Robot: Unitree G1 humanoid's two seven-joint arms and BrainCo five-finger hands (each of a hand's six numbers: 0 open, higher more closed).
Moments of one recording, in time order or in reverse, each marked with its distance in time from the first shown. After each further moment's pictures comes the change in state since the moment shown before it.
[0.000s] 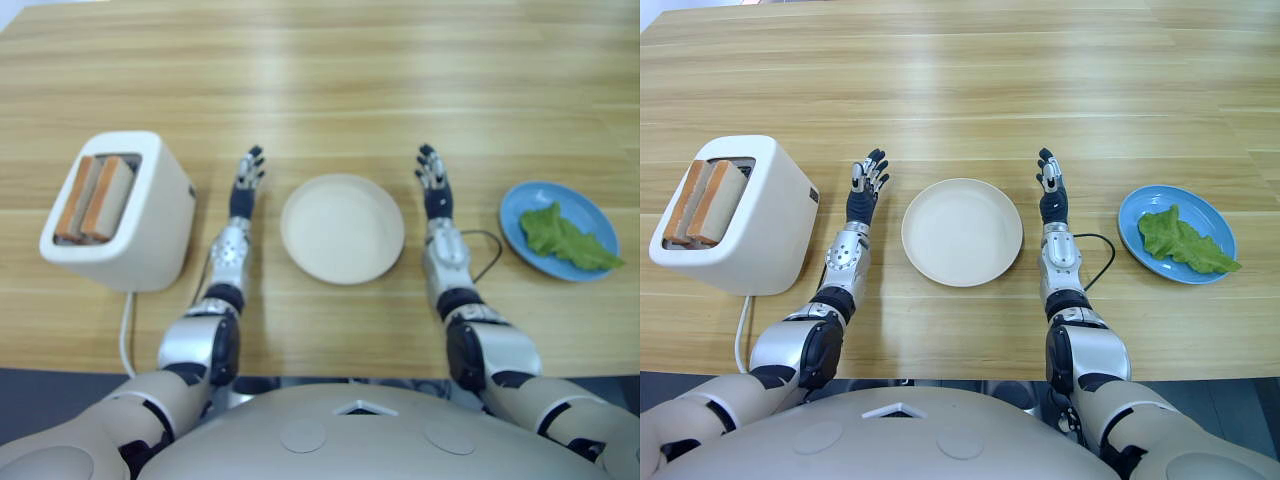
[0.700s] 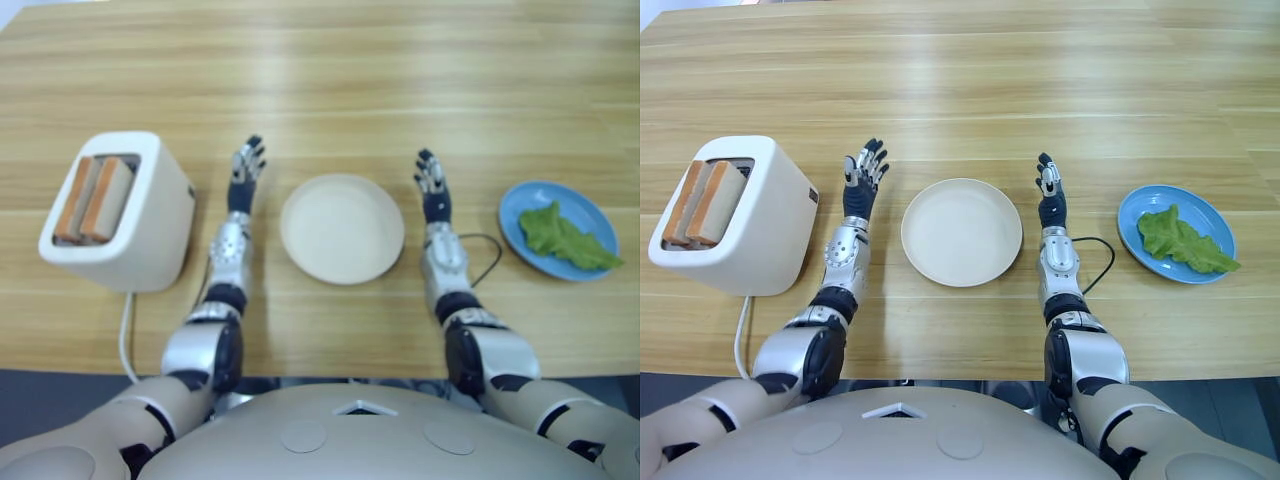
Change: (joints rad) left arm 0.118 -0.030 -0.035 -0.370 -0.073 0.066 -0.098; right arm 0.024 0.011 0.002 -0.011 0.000 0.002 -0.010
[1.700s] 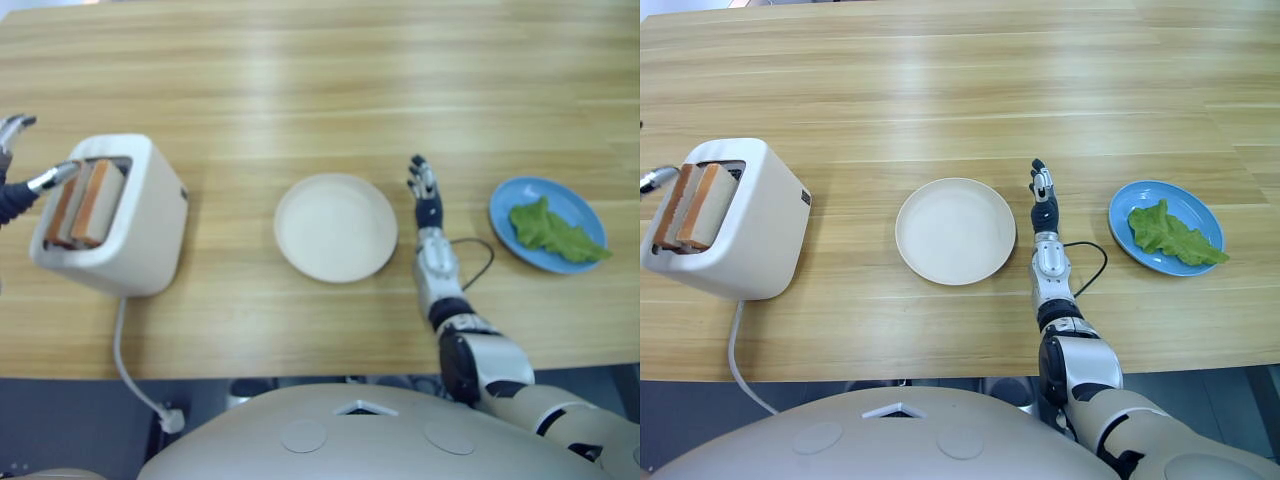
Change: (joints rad) left arm 0.689 0.889 0.383 -0.967 0.622 0.668 0.162; right arm 0.028 0.033 0.025 -0.023 -0.017 0.004 -0.043
